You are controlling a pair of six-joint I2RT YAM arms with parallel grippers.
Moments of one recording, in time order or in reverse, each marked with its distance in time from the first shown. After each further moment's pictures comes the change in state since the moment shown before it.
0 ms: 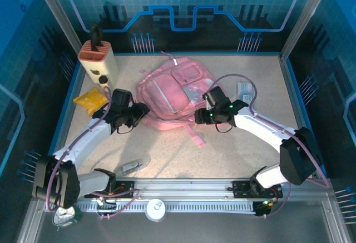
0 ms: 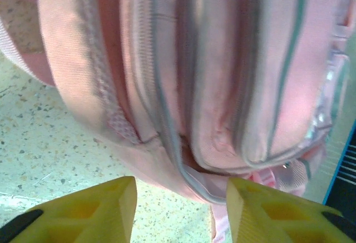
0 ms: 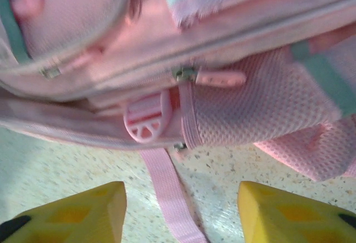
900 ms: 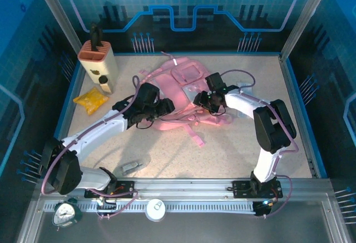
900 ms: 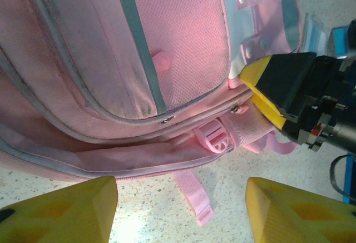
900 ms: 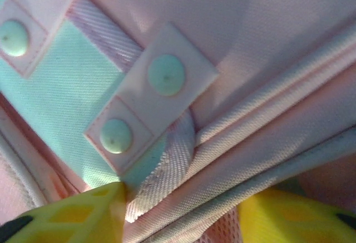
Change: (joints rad) left arm -0.310 0.179 0.231 -0.026 -0.151 0.093; right arm -0.150 0.383 0.192 0.152 -0.112 0.320
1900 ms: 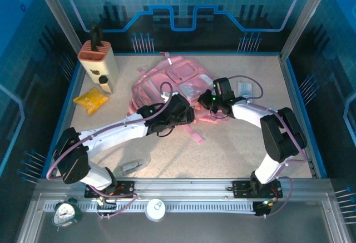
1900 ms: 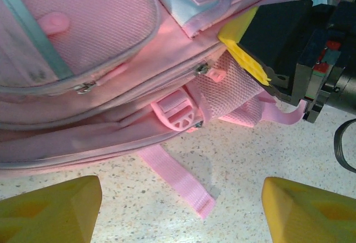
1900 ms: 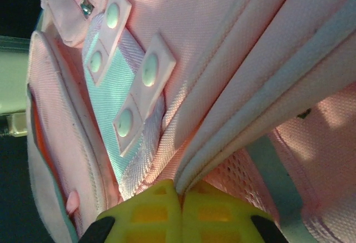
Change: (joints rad) left arm -0.318 0.144 0.156 -0.062 -0.361 -0.007; right arm -0.022 -0.147 -0.249 0.410 -0.093 0.177
